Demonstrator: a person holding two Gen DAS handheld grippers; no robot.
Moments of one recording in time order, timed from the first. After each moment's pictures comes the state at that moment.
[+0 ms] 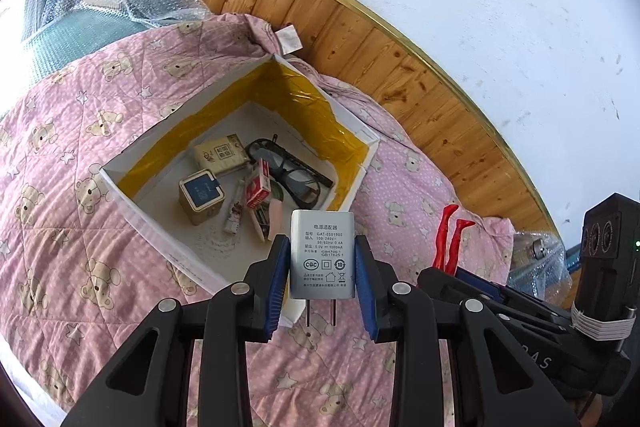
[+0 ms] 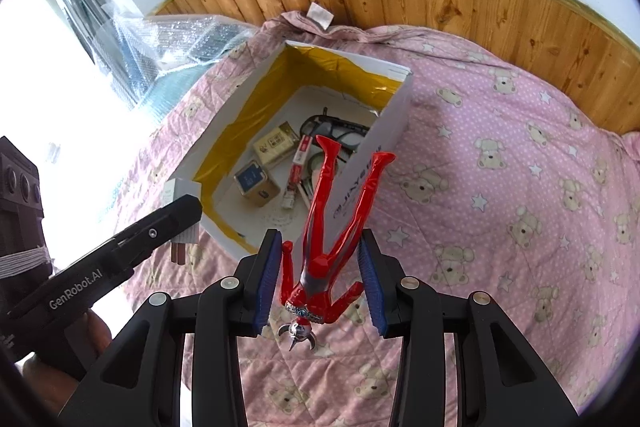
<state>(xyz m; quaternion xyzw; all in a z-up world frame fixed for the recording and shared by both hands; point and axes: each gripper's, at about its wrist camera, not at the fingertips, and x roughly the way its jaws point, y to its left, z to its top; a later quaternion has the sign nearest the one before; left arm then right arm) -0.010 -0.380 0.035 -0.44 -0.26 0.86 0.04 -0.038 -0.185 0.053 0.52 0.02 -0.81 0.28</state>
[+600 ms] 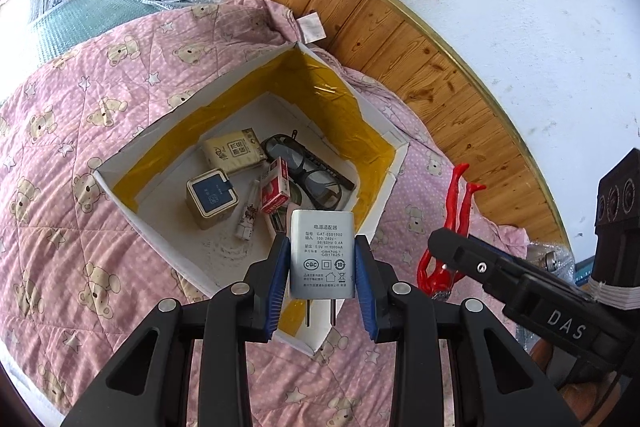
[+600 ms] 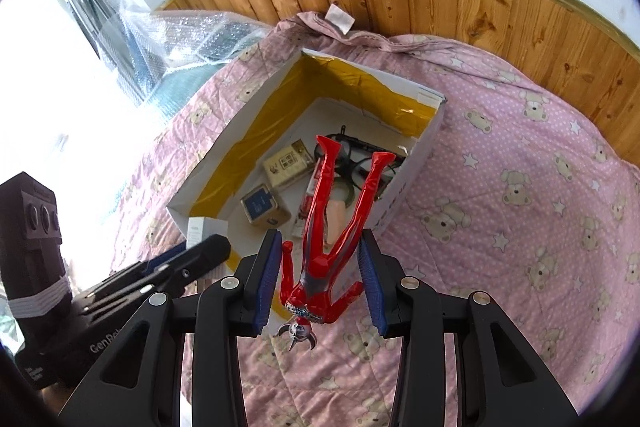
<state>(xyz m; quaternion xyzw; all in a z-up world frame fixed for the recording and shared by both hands) -0.040 -0.393 0.008 -0.47 -0.27 0.84 0.02 -0.082 -0.221 0.044 0.53 0.03 -0.79 0.30</state>
